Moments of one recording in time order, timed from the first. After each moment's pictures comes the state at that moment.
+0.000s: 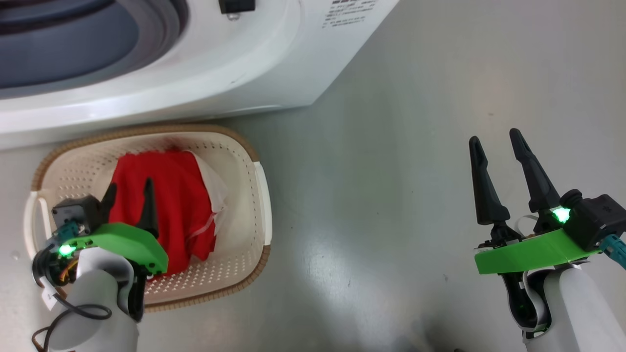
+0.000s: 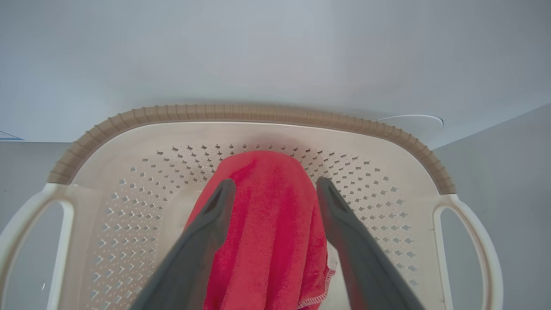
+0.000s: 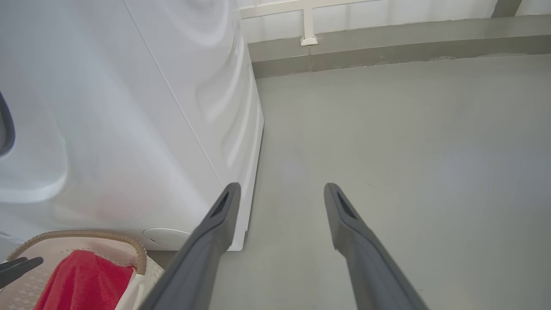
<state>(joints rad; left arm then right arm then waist) -0.66 0.07 0.09 0.96 -0.20 -0.13 -0.26 -0.25 -0.04 0.01 0.12 0.32 0.12 -0.26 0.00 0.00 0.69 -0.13</state>
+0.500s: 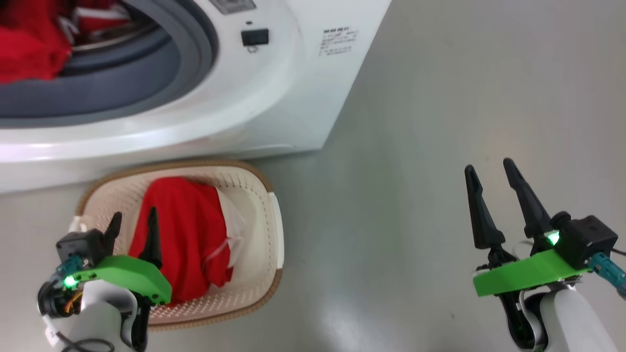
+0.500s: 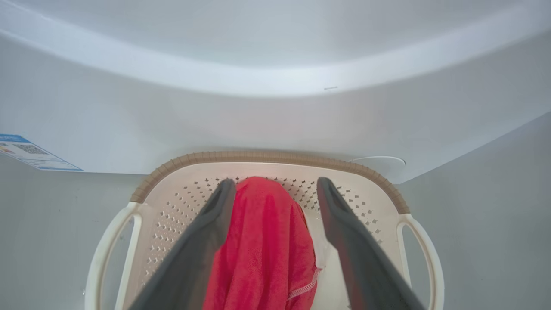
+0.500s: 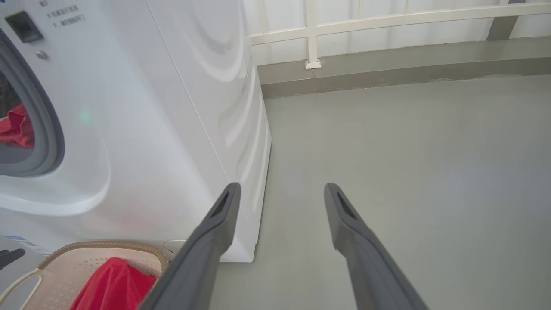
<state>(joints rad) -0.52 0.07 0.09 0.87 -0.23 -0.13 -0.26 -0.19 -0.04 0.01 0.16 0.31 0.12 -0.26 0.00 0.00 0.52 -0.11</state>
